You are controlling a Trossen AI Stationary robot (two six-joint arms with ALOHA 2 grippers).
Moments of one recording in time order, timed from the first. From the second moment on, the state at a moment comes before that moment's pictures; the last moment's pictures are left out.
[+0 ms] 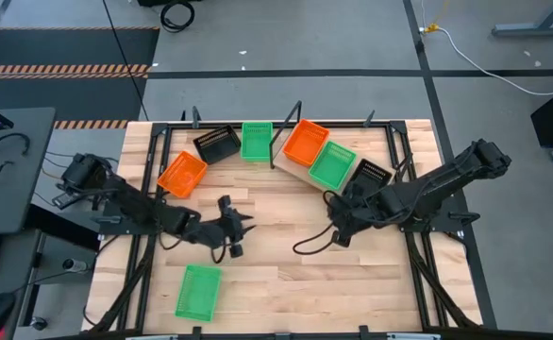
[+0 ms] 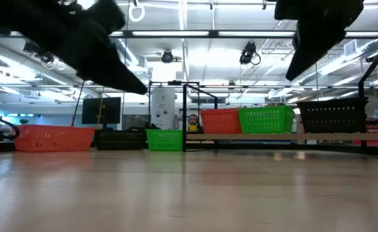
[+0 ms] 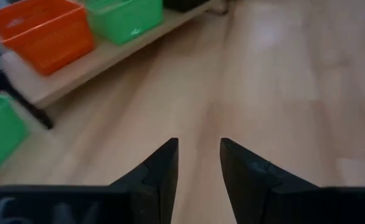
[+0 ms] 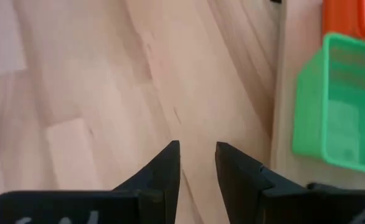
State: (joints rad) left arm -0.40 1.45 0.57 0.29 -0.66 -0.25; right arm 0.37 1.32 0.95 -0.77 0.45 0.60
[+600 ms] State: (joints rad) left arm 0.18 1.45 1.10 -0.74 -0.40 -0.11; right arm 0.43 1.32 0.95 -0.74 0.53 0.49
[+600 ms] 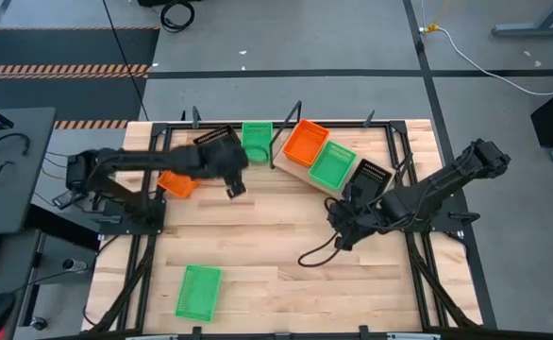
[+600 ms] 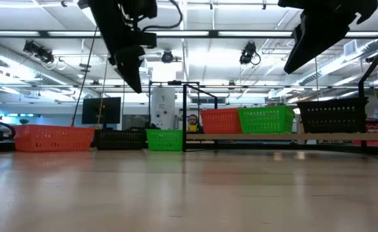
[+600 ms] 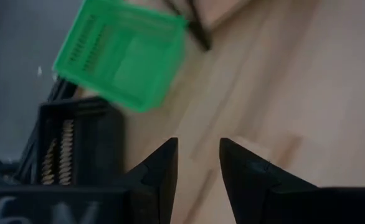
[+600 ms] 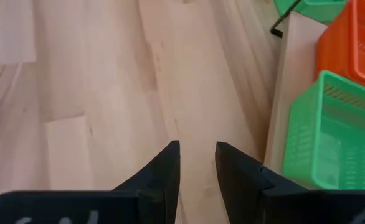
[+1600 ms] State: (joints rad) left arm 0.33 1.54 1.10 -1.29 -0.18 -0.14; right arm 0.44 1.32 0.95 -0.70 0.53 0.27
